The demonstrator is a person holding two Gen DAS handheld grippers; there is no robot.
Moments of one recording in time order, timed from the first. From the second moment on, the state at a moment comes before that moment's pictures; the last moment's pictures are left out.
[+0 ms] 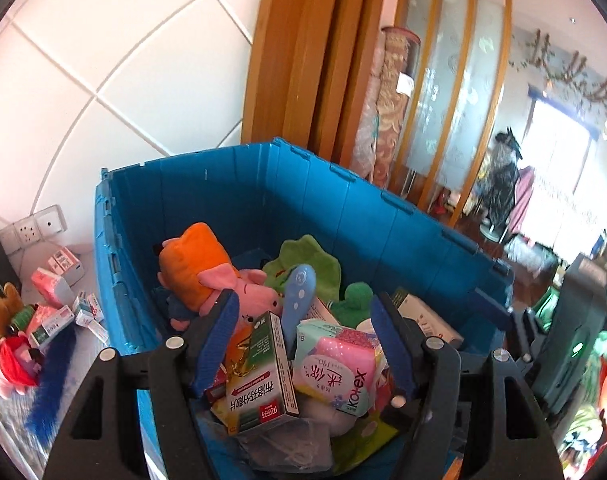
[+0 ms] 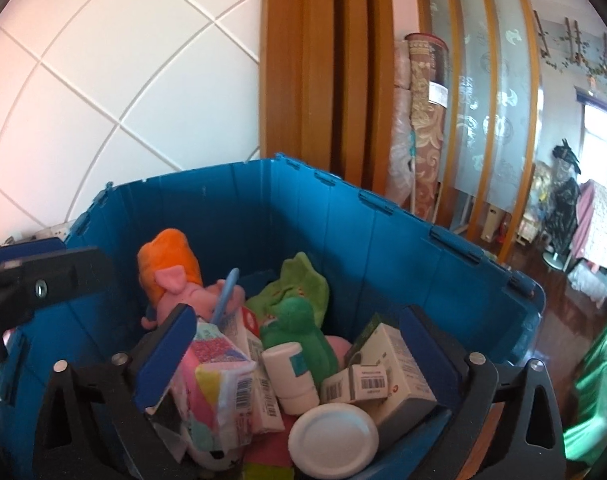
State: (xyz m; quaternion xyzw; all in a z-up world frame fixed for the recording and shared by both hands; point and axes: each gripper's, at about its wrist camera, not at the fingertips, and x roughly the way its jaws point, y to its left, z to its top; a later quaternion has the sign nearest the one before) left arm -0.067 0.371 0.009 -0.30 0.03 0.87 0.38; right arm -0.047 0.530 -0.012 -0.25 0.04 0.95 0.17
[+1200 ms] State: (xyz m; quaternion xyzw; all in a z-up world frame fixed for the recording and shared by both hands) left arm -0.093 0.037 -0.046 -0.32 -0.01 0.93 0.18; right arm -0.038 0.236 0.040 -0.18 -0.08 0.98 0.00
